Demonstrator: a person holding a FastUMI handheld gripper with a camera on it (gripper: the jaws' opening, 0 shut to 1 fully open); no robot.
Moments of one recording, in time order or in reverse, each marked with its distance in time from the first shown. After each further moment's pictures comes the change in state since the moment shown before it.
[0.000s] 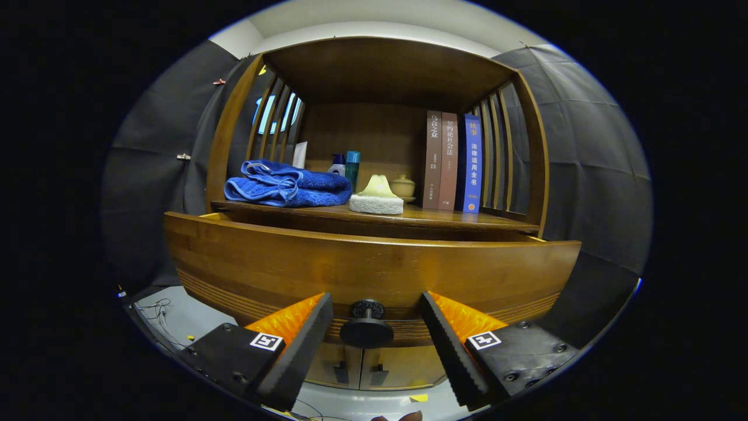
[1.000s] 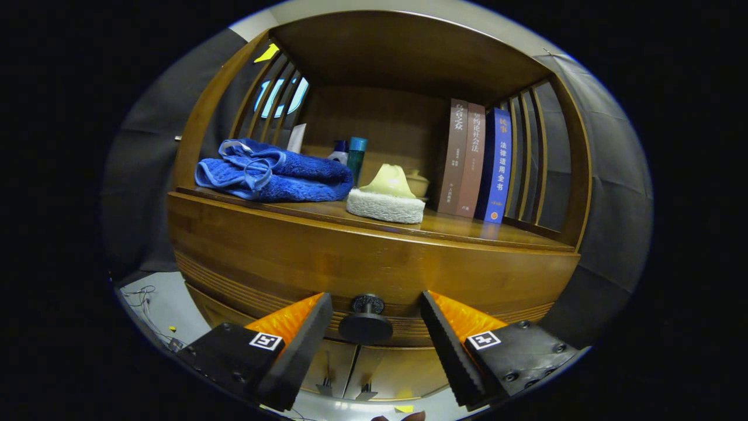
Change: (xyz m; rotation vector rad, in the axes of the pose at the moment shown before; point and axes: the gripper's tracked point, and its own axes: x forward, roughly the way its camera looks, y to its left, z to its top) arm 0.058 0.001 0.009 -0.060 0.029 0.017
